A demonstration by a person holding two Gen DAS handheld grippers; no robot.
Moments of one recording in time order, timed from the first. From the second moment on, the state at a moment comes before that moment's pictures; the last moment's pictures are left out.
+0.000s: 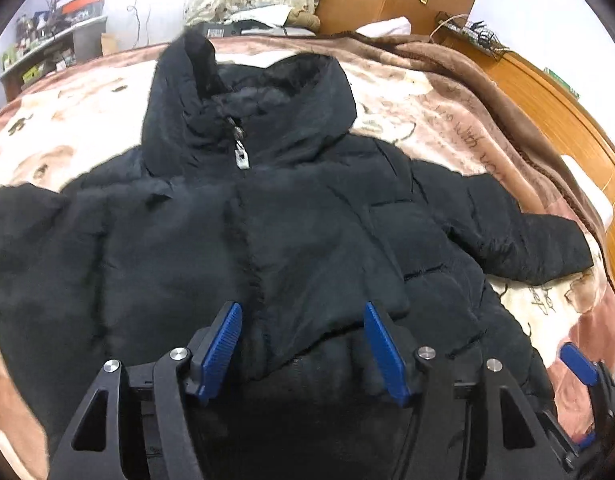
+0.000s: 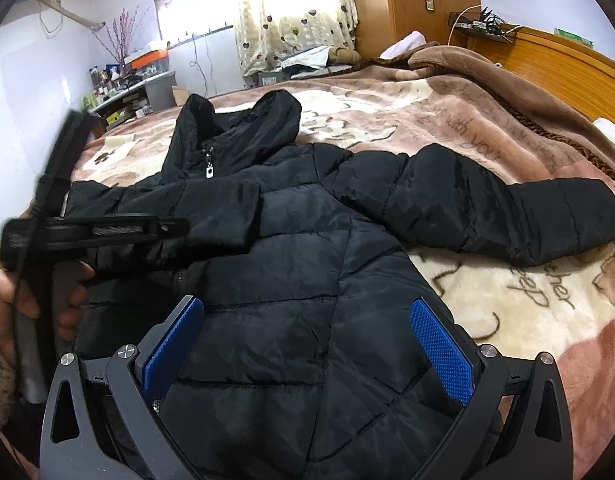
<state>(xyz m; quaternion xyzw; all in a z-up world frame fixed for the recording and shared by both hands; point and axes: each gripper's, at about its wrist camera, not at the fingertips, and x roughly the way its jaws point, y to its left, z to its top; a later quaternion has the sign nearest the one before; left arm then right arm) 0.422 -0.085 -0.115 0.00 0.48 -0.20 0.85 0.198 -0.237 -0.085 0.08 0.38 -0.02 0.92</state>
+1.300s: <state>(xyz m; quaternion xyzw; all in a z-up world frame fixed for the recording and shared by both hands) 0.442 0.065 -0.119 0.00 0.47 -0.02 0.88 0.331 -0.209 -0.107 0.08 0.38 0.03 0.92</state>
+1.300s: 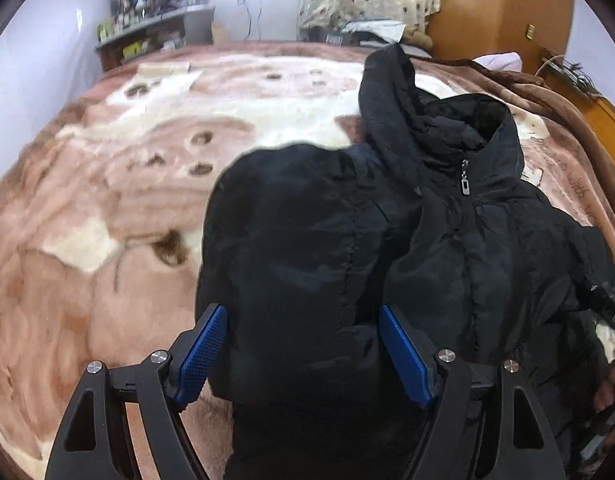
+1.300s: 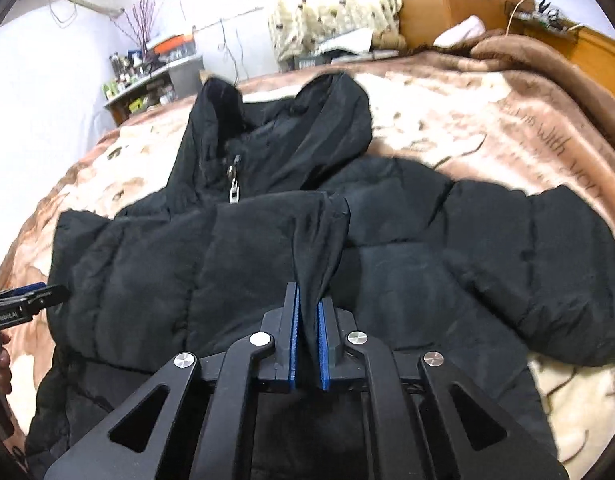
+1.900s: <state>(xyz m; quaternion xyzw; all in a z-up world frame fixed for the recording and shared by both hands) 0.479 0.069 -0.163 0.01 0.51 0.04 0.86 0.350 -0.225 -0.153 0.03 0.44 -0.02 0.90</state>
